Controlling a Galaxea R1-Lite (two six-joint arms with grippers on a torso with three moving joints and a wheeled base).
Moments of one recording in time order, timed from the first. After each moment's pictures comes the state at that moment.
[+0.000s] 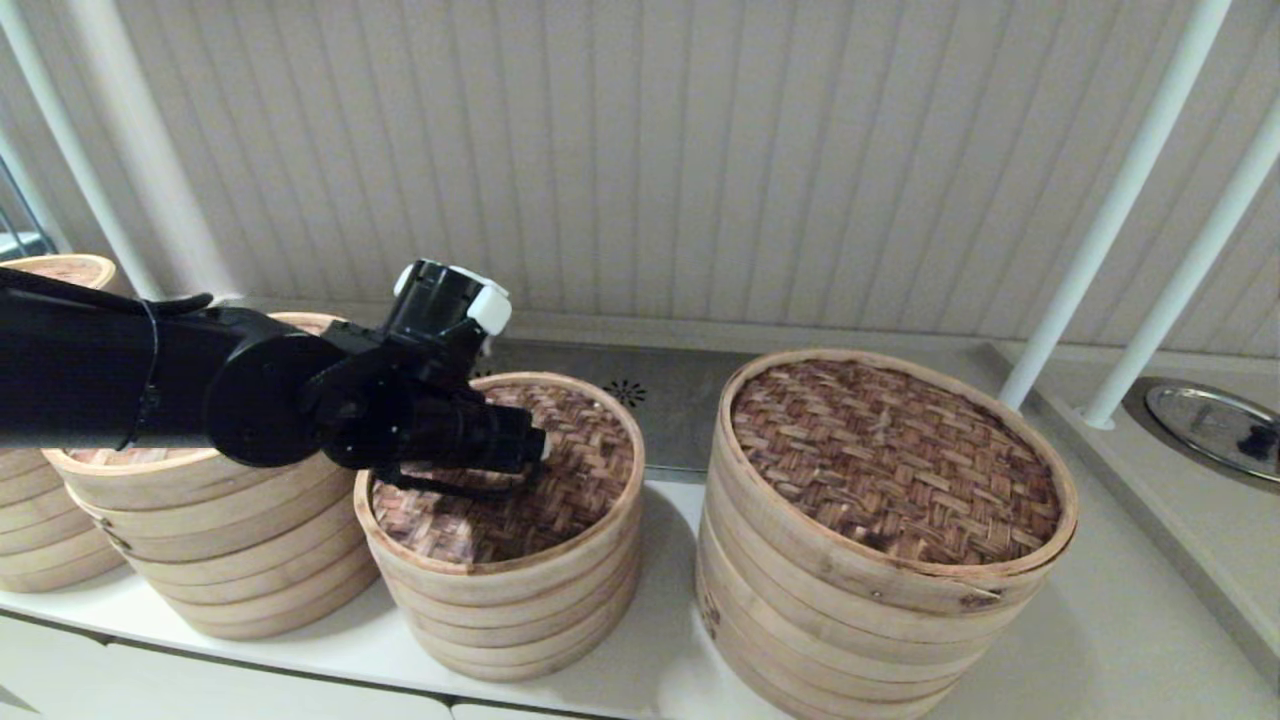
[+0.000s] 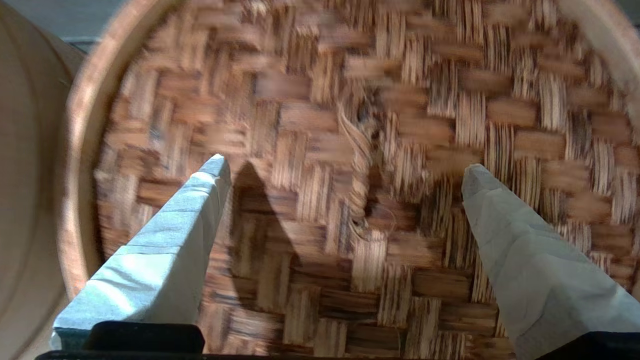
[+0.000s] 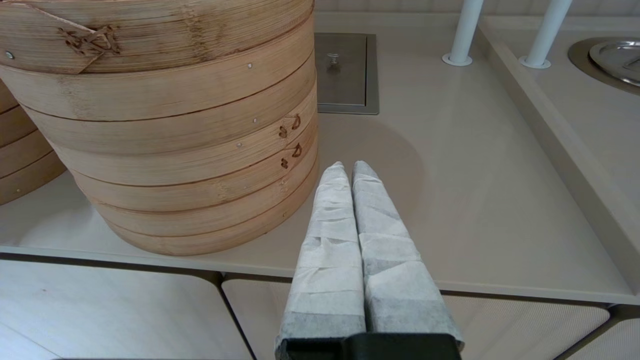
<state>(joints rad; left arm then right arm) -0.59 1.84 -1.25 0.17 0.31 -0.24 0.01 0.01 0.00 0.00 -0.01 0.05</state>
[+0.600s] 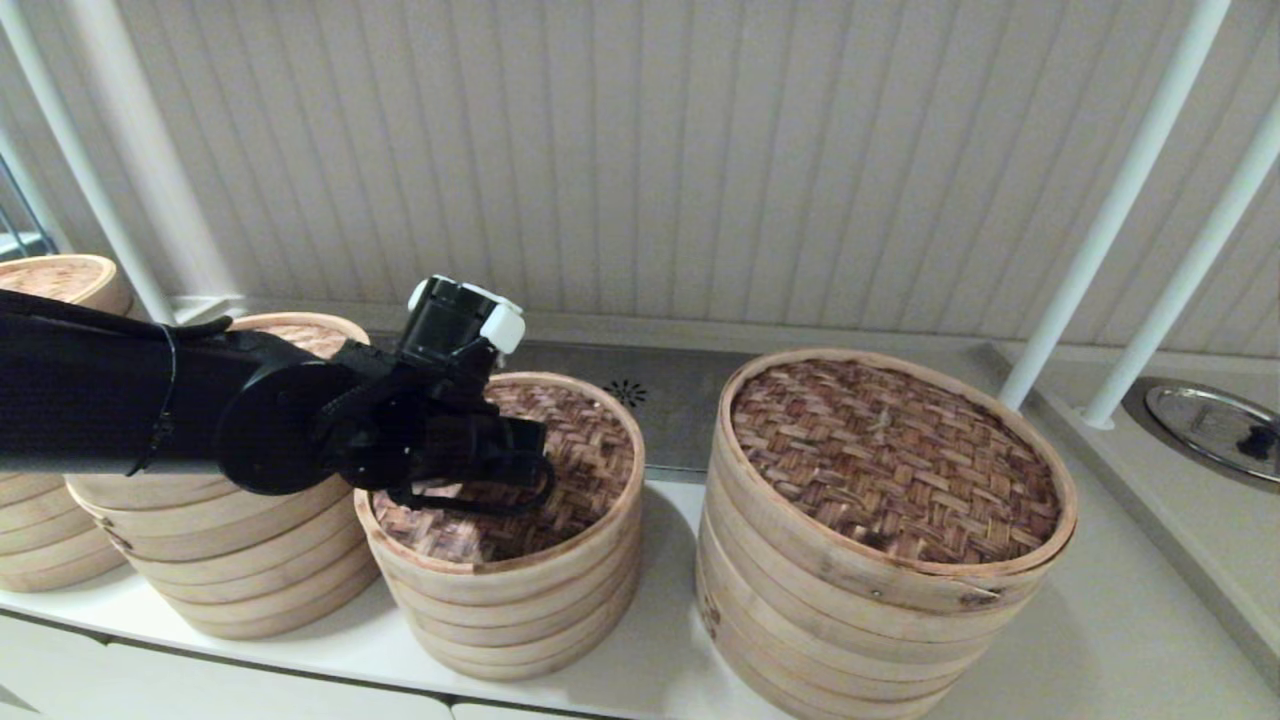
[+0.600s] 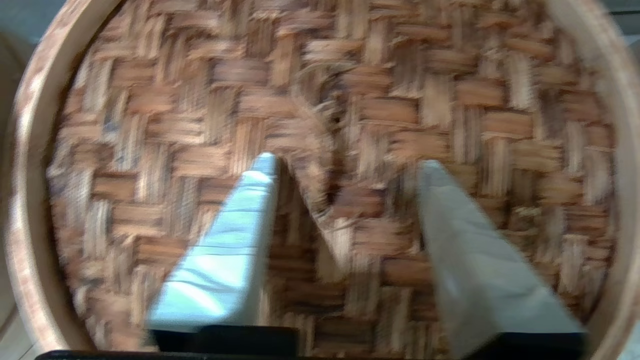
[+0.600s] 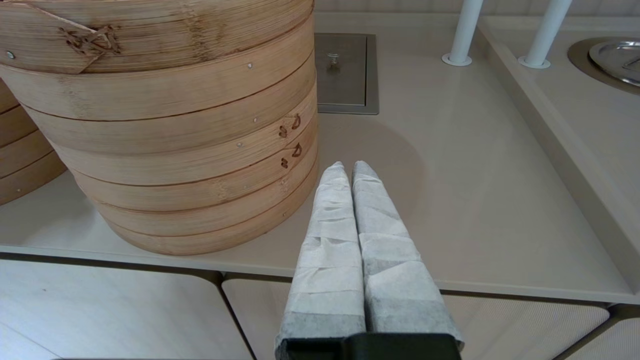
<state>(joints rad) -0.61 1.84 -1.20 0.09 0.31 -0.25 0.01 0.01 0.00 0.00 -0.01 0.05</state>
